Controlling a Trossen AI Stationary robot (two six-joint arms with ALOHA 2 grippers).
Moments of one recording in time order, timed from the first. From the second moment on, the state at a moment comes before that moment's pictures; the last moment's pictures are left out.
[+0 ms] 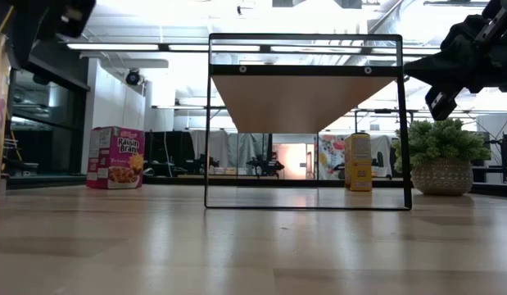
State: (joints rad) left arm -0.71 1.34 0.89 -0.59 -0.12 -0.01; right arm 0.05 0.01 0.01 0.02 0.10 0.47
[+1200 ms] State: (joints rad) left arm -0.62 1.32 1.28 -1.08 -0.34 0.04; right arm 0.05 0.01 0.01 0.02 0.10 0.47
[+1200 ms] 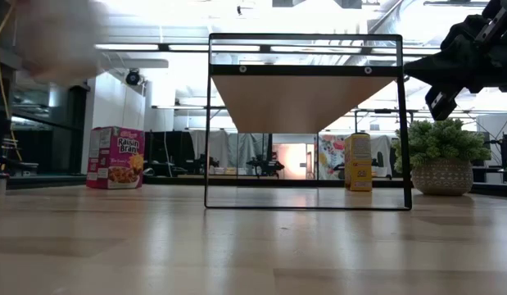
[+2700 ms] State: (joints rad) left arm 0.53 2.03 2.23 -1.19 0.09 0.13; right arm 0.05 0.01 0.01 0.02 0.10 0.47
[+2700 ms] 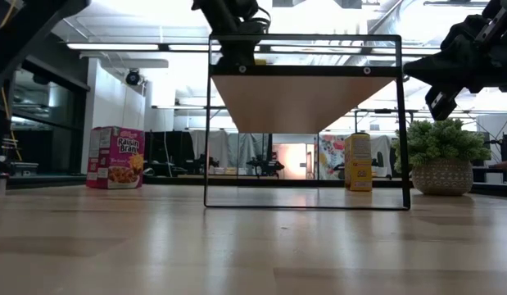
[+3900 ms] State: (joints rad) left arm 0.54 2.04 2.21 -1.12 0.07 0.17; right arm 0.05 0.01 0.01 0.02 0.10 0.47
